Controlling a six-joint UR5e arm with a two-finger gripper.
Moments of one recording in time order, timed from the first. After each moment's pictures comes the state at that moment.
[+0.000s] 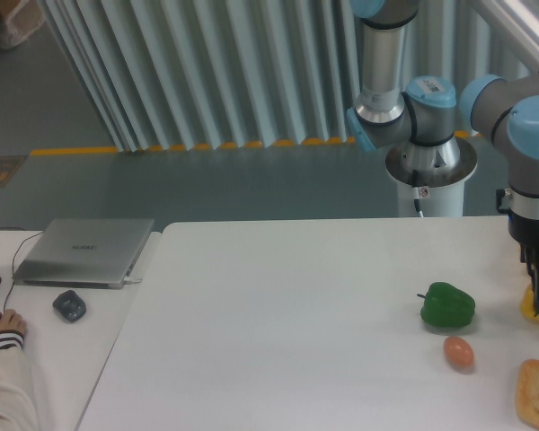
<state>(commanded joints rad) 2.51 -1.87 -1.46 -1.31 1.62 1.89</state>
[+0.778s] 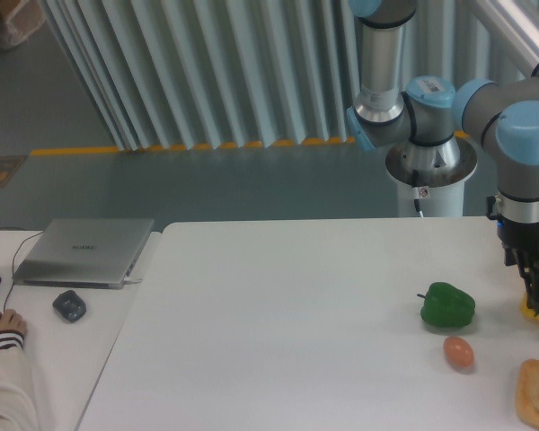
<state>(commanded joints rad) 2.50 -1.87 -1.48 -1.30 1.62 1.67</state>
